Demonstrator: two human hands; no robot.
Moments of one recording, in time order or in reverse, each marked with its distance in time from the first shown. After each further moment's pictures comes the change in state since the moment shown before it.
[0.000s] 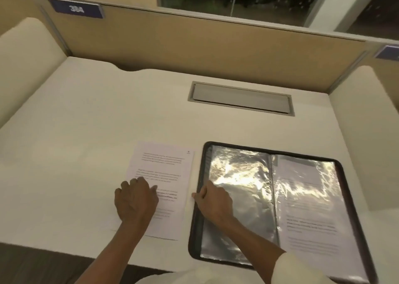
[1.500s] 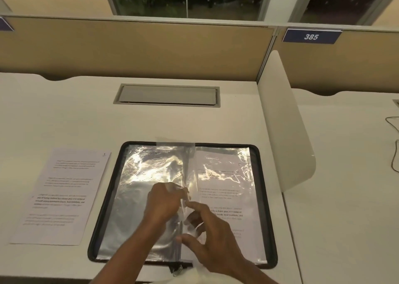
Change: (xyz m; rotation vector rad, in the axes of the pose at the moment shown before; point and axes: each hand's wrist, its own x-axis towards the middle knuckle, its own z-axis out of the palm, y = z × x) left_hand -0.159 0.320 -0.062 -1.027 -0.434 -0.067; right_hand -0.127 0.233 -0.170 0.440 0.055 -0.385
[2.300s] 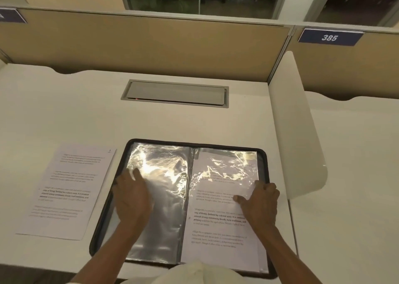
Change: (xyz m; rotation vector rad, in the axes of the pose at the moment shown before) left_hand 0.070 -0.072 -0.040 1.097 0.497 0.168; right_hand 0.072 0.107 -0.076 -0.628 0.330 0.593
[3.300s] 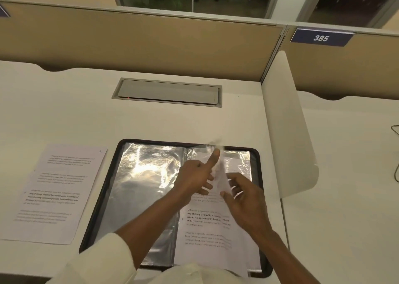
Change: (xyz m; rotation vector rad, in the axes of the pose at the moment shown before) left_hand -0.002 0.147 -0.089 -1.215 -0.714 -0.037; right_hand -0.032 -0.035 -0.059 0.623 -0.100 -0.390
